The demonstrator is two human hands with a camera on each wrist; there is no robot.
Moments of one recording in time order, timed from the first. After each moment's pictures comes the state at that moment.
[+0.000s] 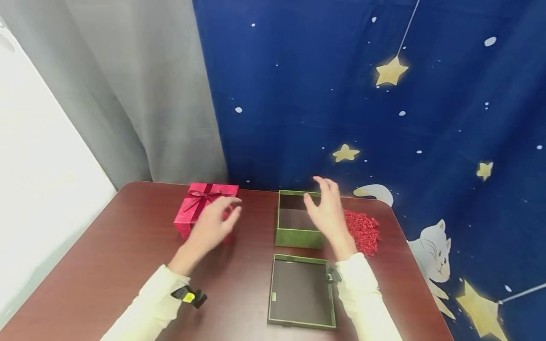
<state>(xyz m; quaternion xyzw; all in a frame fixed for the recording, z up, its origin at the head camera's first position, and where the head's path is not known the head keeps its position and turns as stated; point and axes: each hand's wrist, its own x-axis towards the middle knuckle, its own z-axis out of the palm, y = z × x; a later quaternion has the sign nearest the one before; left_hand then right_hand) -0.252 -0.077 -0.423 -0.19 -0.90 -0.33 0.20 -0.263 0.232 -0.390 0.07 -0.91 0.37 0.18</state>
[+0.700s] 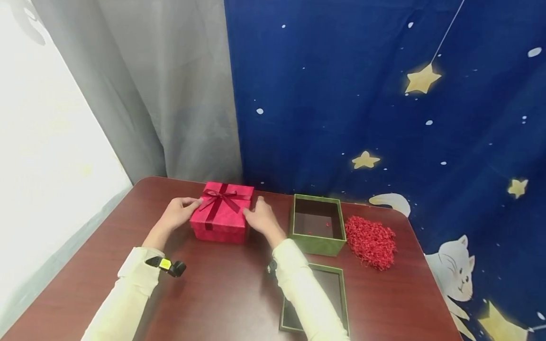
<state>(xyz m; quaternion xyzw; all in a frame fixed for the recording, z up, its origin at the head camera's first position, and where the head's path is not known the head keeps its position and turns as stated) -0.307 -0.228 -0.463 0.03 -0.89 -0.46 -0.01 -0.311 0.041 -0.447 0.06 -0.90 0.43 -0.05</state>
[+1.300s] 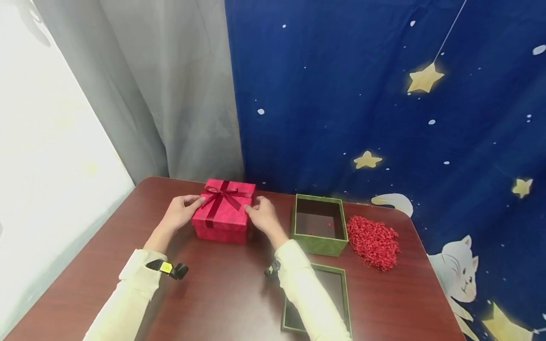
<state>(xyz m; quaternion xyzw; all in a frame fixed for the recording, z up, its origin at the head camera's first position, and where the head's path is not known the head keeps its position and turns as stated) -0.302 -0.220 -0.454 0.04 -0.88 -0.48 0.00 -0.310 0.038 -0.448 0.04 -0.85 0.52 -0.05</state>
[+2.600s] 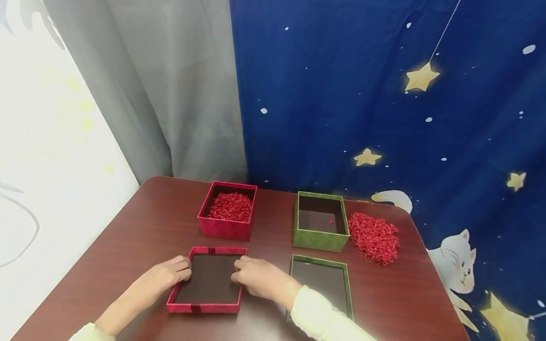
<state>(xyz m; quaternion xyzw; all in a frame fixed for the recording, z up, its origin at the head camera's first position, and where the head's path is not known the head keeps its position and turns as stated) -0.158 -0.259 -0.506 -0.46 -0.85 -0.08 0.24 -0.184 0.056 -0.467 0.57 -0.81 -0.01 0.08</state>
